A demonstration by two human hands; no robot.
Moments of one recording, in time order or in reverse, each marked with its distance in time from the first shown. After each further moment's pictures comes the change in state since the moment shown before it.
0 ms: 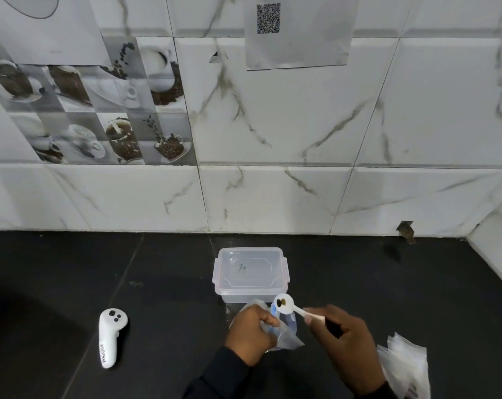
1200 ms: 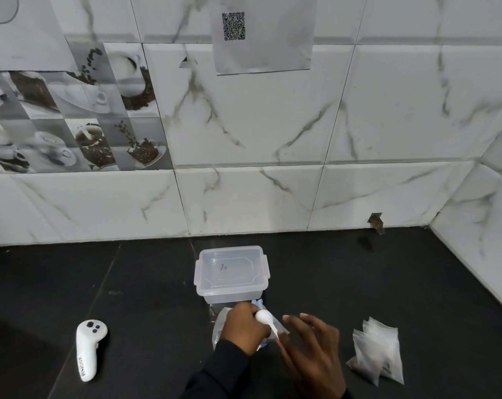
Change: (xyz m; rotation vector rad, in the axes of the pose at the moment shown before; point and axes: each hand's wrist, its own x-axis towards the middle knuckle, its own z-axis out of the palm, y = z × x) left_hand -0.004 0.019 0.020 0.091 0.085 -0.022; right_hand -0.045 0.046 0.034 -0.724 0.299 -0.616
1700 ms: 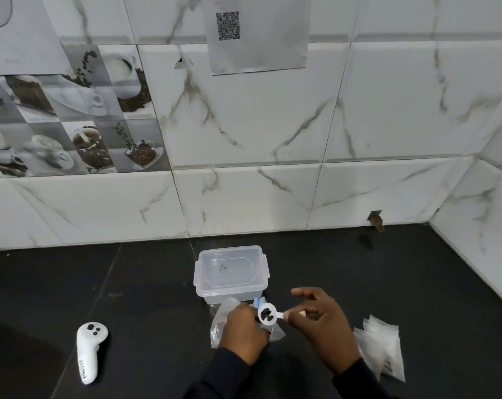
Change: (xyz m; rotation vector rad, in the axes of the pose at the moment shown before) left_hand -0.005 -0.003 0.005 0.136 0.087 0.099; right_hand 0.062 0.015 -0.028 0.685 -0.365 0.823
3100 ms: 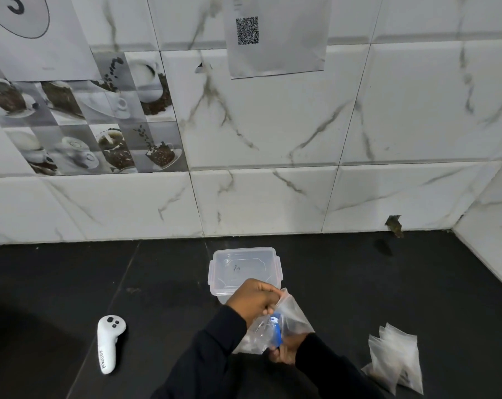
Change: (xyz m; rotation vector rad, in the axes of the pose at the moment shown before) left_hand 0.046 0.001 -0.034 -0.716 -0.385 -0.102; right_hand 0.025 0.046 0.088 0.396 -0.467 0.696
